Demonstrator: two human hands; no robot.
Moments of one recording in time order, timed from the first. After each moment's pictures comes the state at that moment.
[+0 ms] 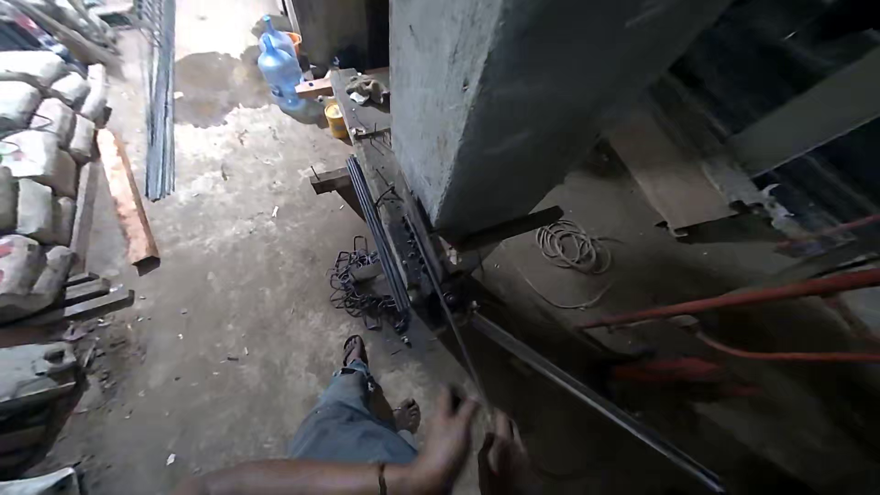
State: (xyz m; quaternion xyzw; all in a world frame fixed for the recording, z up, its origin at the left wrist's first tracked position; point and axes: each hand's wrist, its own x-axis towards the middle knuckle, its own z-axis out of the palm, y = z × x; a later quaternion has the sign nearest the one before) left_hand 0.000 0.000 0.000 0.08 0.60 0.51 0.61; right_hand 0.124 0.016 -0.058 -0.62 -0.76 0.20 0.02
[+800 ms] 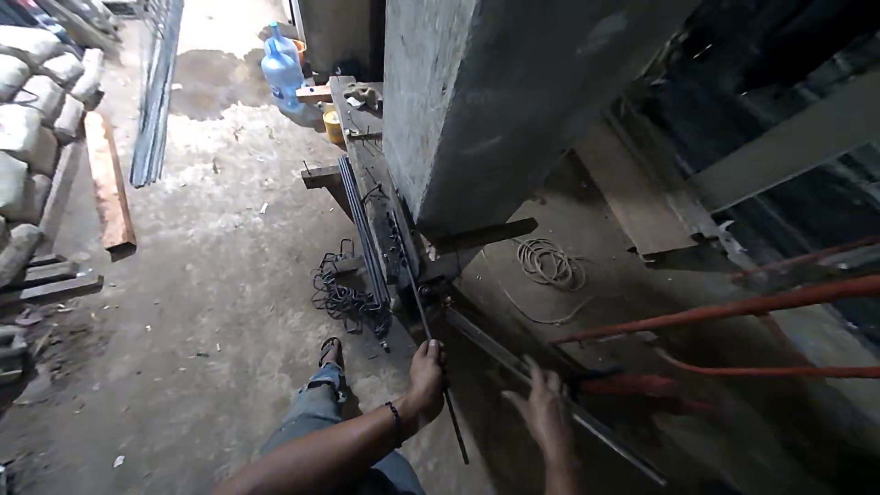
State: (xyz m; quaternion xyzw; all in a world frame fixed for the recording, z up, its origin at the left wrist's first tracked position) left_hand 0.021 0.073 -0.095 -0.13 0.49 0.66 0.55; right_hand 0.217 0.160 -0.073 -0.60 -0.77 0.22 -0.03
